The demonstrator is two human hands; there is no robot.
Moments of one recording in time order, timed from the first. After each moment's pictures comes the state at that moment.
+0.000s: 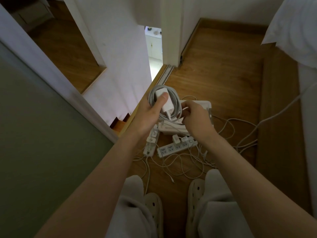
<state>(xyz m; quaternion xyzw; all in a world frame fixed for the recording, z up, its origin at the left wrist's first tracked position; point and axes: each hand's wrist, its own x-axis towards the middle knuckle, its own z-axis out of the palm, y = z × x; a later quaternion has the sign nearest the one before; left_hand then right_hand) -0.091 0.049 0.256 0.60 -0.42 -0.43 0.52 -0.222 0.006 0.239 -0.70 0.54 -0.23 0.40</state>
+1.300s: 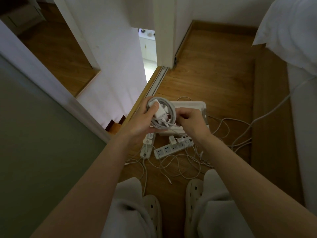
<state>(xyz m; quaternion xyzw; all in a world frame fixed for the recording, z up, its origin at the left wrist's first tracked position) -0.077 0.048 0.244 0.58 -0.36 -0.58 0.45 -0.225 0.007 0.229 -0.60 0.47 -0.31 0.57</state>
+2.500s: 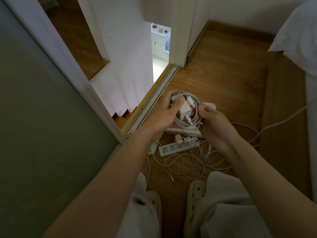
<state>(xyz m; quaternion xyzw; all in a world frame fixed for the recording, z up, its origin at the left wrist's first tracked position) -0.085 0.046 0.244 0.57 -0.38 -0.56 0.47 -0.232 0.012 0.245 -0.39 0.40 -0.31 0.77</state>
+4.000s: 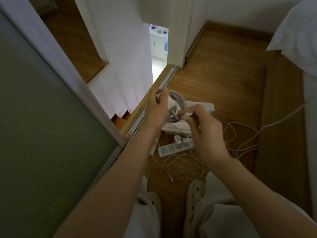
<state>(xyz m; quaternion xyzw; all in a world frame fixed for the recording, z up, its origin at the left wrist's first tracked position) -0.087 0.036 0.240 0.68 -0.32 -0.39 0.53 -0.226 0.056 0.260 -0.78 0.39 -0.36 0.32</state>
